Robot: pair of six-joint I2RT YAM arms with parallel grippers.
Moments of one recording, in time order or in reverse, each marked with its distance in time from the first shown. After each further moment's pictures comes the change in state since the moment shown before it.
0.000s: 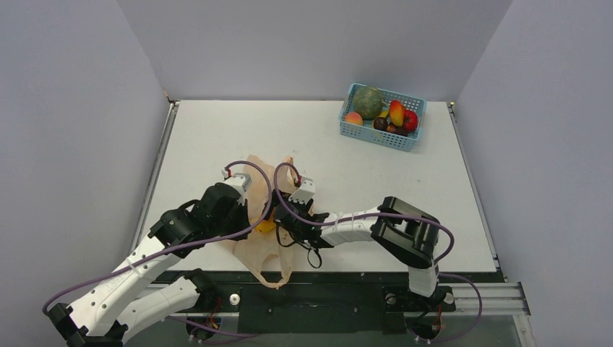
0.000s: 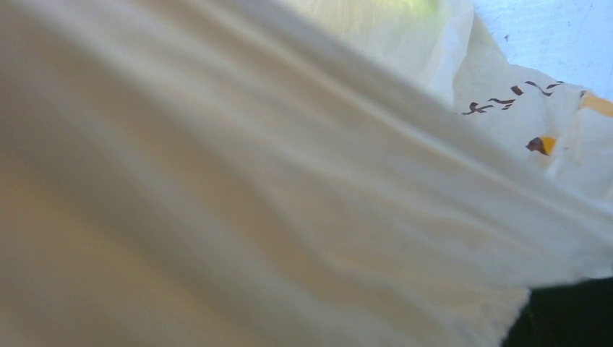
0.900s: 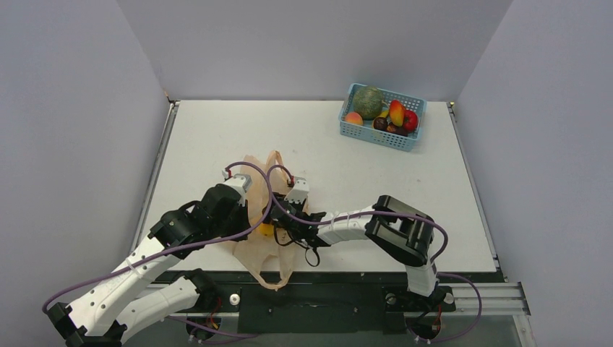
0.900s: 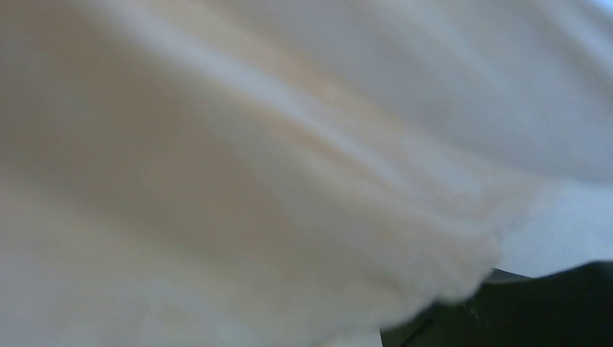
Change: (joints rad) left arm -0.016 -0.006 -0.004 0.000 -0.016 -0.003; right arm -0.010 0.055 0.045 -0.007 -0.062 -0.091
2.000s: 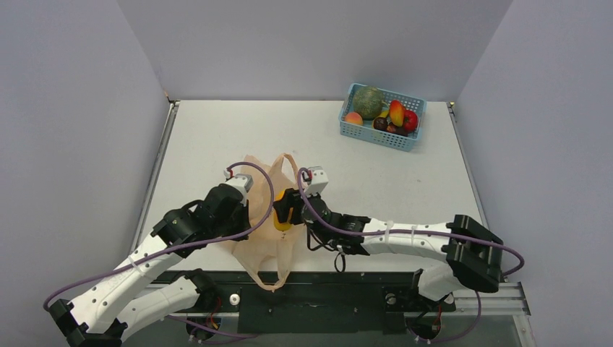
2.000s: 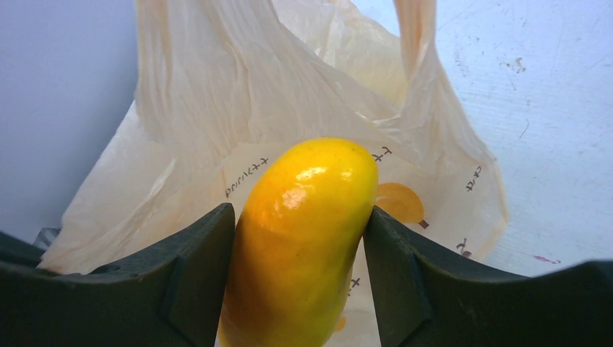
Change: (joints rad) left arm -0.010 0.018 0.000 0.000 -0.023 -0.002; right arm 0.037 -0.447 -0.184 0.004 -0.009 -0.323
